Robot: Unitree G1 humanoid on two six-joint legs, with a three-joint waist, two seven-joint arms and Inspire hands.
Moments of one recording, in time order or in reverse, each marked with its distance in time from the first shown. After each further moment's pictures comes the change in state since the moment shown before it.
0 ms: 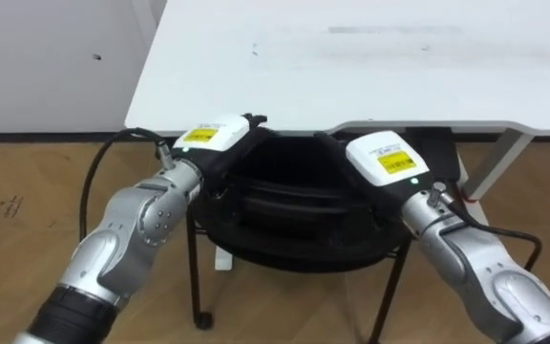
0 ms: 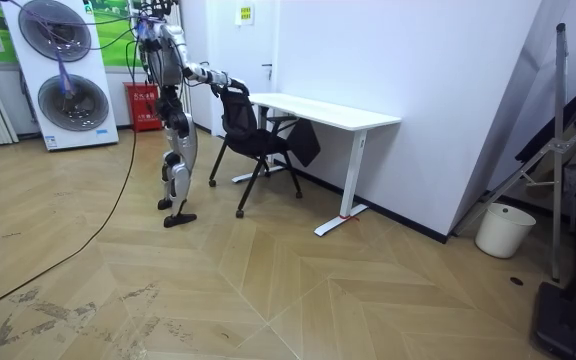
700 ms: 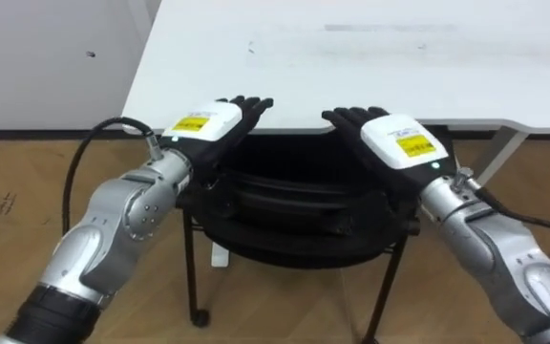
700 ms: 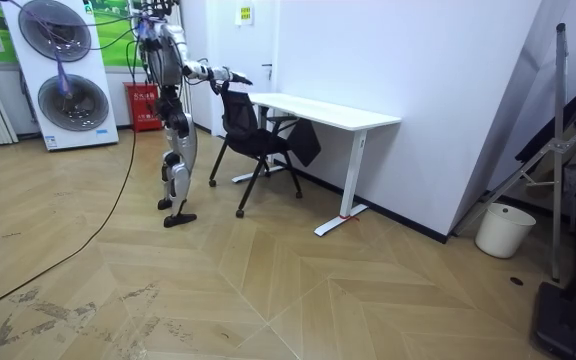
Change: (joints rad) left arm 0.015 0.094 0.043 -0.092 0.022 -0.068 0.000; right arm 0.070 -0.063 -0.190 -0.157 0.037 -0.140 0.030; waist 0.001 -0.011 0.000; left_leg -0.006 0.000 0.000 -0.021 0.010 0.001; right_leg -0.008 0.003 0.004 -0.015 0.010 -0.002
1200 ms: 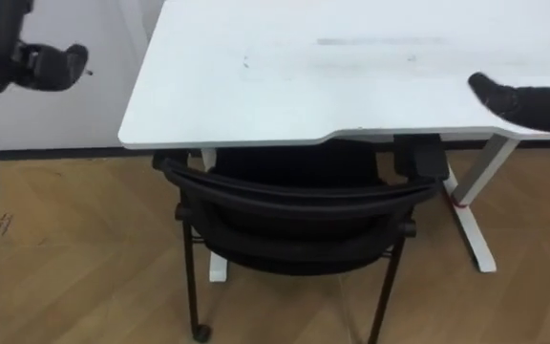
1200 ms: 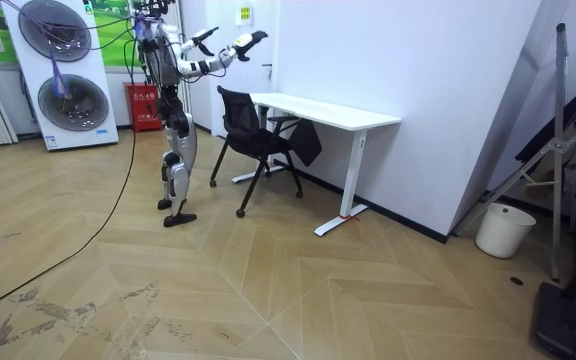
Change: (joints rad) left arm 0.162 0.053 0.626 -0.248 0.016 -0.027 0.369; right arm 0.086 0.002 -0.565 -0.082 0.217 0.015 -0.428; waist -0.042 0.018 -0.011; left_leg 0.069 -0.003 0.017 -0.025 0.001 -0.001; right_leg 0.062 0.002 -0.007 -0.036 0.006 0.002
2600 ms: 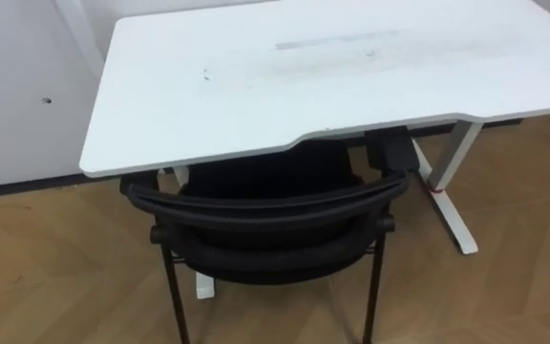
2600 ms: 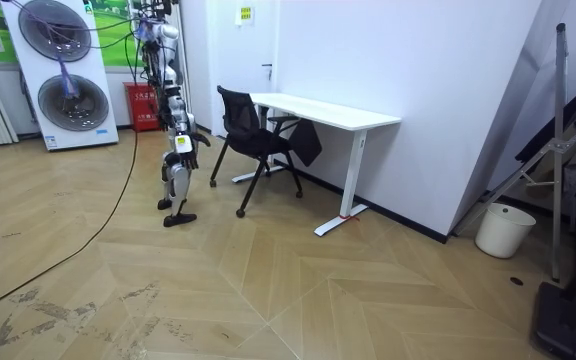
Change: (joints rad) left arm 0.410 -0.328 -0.086 1.285 -0.687 0.223 0.089; right arm 0.254 0.361 0.097 1.302 1.186 0.234 0.287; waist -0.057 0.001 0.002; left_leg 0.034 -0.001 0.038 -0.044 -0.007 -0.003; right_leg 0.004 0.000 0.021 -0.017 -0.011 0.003
